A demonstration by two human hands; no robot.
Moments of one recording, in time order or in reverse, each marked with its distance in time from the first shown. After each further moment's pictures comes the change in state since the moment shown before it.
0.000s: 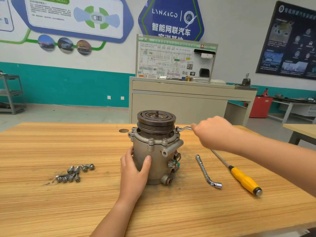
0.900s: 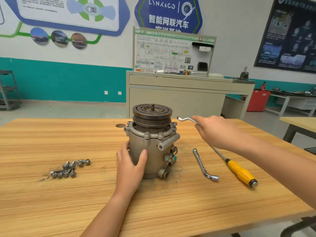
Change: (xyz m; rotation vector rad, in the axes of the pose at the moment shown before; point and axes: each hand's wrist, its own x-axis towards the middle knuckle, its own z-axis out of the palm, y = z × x) left_hand 0.000 0.003 -0.001 0.024 -0.002 -0.007; right_hand -0.018 -0.001 0.023 0.554 0.164 0.192
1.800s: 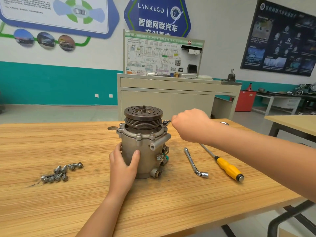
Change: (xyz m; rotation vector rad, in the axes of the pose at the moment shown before) left_hand 0.001 0.000 0.001 -0.014 0.000 0.011; right_hand 0.013 -0.041 -0.031 -0.444 -0.189 -0.176
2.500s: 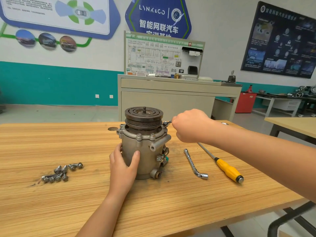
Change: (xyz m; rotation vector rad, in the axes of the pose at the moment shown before) left_hand -0.001 0.003 0.000 -0.007 -0.002 -0.013; right_hand 0.003 0.003 -0.001 -0.013 -0.032 -0.002
